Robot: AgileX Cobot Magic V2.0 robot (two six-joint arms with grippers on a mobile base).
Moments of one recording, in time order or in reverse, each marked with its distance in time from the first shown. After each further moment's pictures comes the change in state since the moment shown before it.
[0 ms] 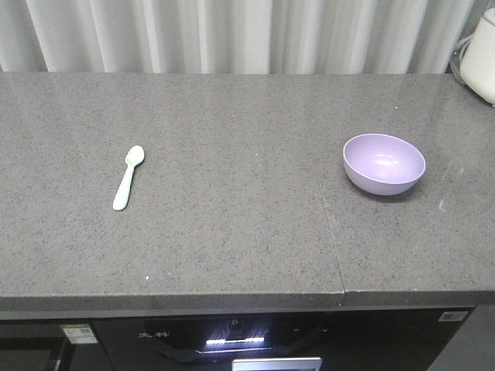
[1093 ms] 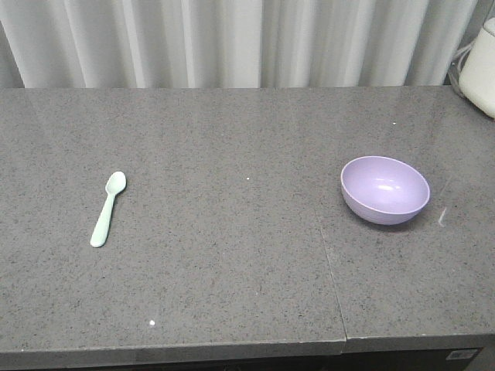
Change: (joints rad) left arm 0.000 0.000 0.000 0.000 0.000 0.000; right arm 0.000 0.000 0.000 0.000 0.000 0.000
